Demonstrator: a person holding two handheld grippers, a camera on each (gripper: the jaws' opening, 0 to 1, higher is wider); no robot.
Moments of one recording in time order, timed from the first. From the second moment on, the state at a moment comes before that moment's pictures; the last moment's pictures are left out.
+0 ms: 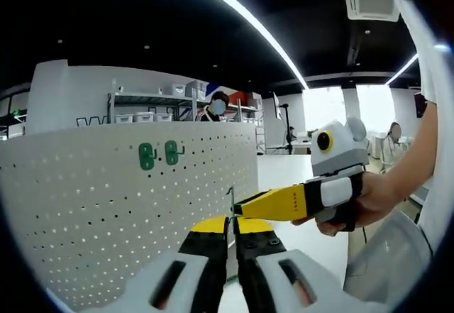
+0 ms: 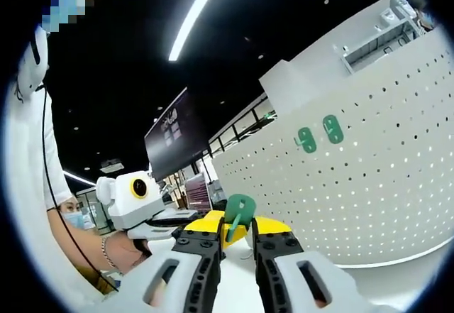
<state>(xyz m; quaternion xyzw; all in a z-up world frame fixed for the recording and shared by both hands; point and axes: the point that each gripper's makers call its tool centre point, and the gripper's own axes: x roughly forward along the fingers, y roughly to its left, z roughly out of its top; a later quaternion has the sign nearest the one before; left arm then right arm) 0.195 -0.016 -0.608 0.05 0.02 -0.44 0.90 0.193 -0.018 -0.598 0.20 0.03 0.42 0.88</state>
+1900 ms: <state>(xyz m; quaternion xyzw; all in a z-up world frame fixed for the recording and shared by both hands) 0.200 -0.016 -0.608 0.05 0.02 -0.39 0.92 0.198 -0.020 -0.597 0.25 0.05 0.39 0.89</state>
